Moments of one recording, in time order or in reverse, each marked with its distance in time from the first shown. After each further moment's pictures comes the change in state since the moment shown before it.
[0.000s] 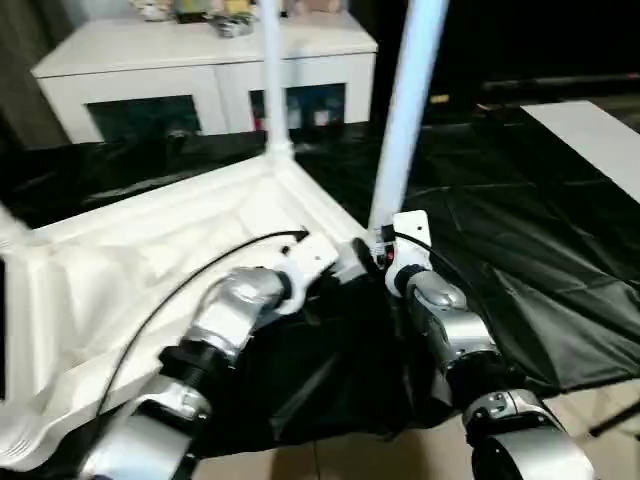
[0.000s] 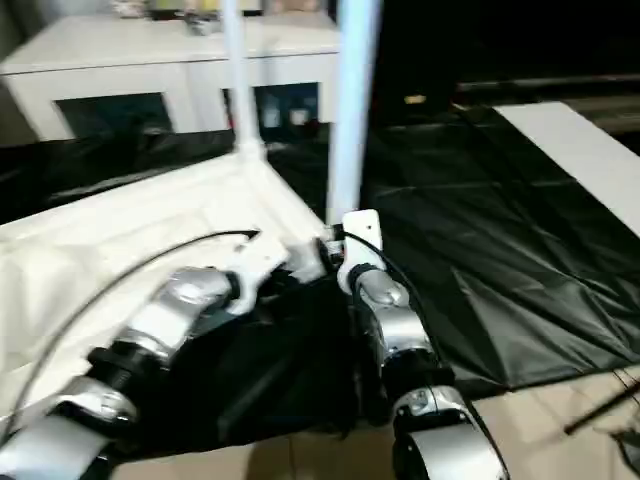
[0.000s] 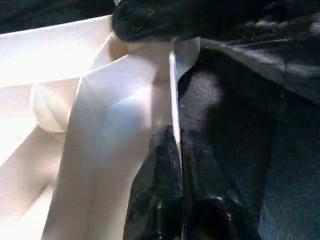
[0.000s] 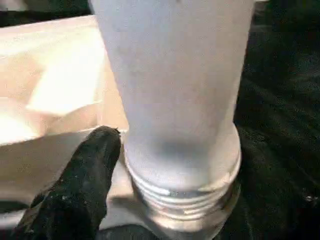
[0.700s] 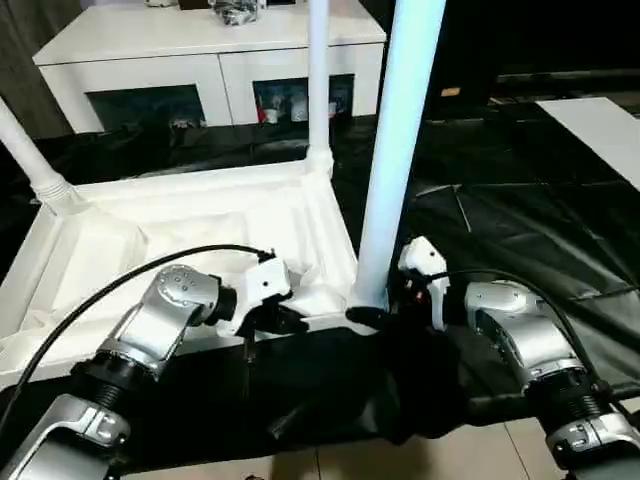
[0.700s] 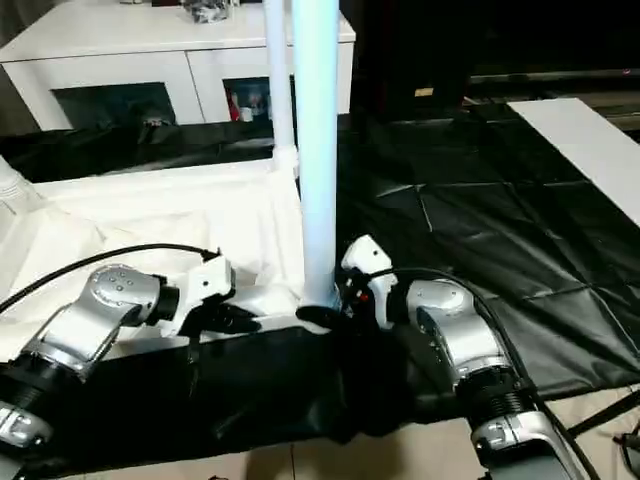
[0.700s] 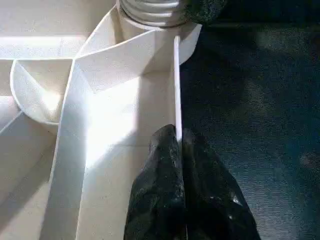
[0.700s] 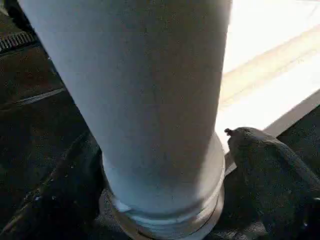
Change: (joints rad) left arm 0.097 0.231 -0.052 -0.204 -0.105 -0.003 -0.439; right arm 0.099 -0.273 0.167 -0.219 0.065 0.040 0.667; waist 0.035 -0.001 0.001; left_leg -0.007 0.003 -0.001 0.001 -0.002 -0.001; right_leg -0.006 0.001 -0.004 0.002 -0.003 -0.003
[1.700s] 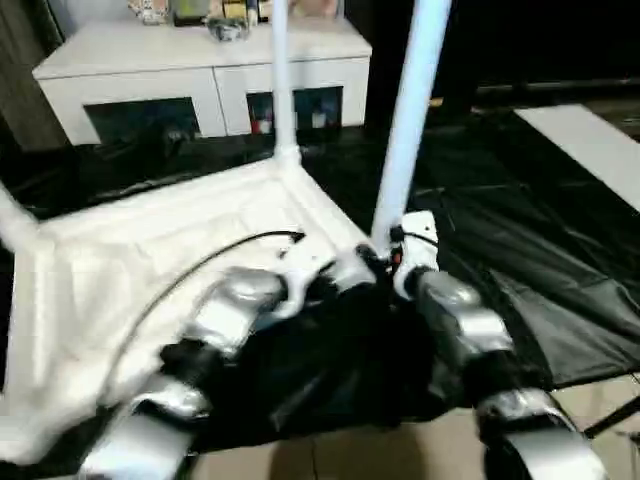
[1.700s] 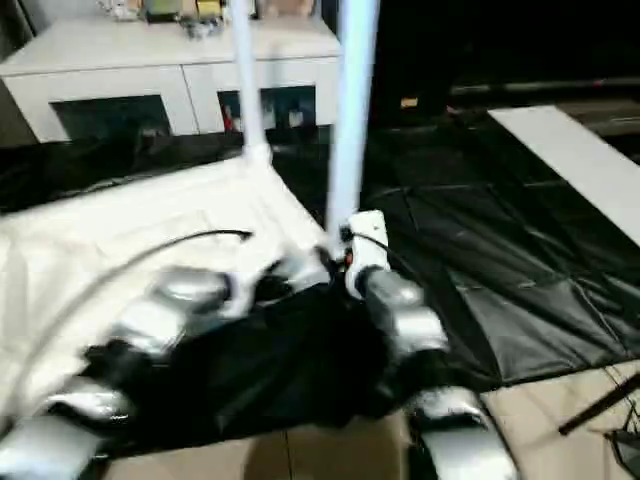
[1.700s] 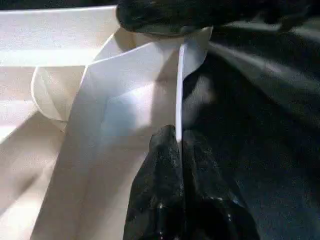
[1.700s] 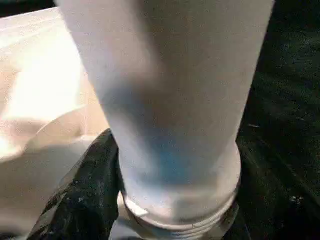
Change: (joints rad) left arm -0.159 -0.358 0.053 0.308 0.087 0.093 0.587; right arm -0.178 0.351 -0.261 0.312 -0.044 0.069 -0.953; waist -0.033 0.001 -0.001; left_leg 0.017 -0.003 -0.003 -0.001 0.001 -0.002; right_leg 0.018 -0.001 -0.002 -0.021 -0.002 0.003
